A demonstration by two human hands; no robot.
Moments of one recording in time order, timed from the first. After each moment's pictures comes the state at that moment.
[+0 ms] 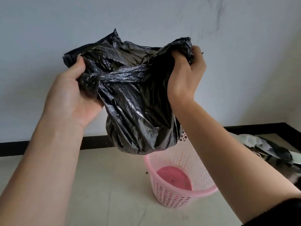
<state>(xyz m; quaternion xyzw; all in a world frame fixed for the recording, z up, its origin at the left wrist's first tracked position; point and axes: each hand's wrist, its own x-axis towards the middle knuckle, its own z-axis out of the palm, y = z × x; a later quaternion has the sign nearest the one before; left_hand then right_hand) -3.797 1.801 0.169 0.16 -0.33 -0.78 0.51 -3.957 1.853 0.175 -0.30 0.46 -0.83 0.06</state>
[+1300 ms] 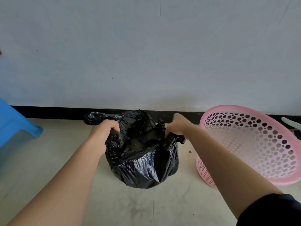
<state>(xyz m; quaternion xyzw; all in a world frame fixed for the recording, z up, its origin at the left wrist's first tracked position) -3.629 1.716 -0.038 0.68 -0.35 -0.57 0.31 -3.861 1.779 -0.013 -0.43 0.80 -0.18 0.38</state>
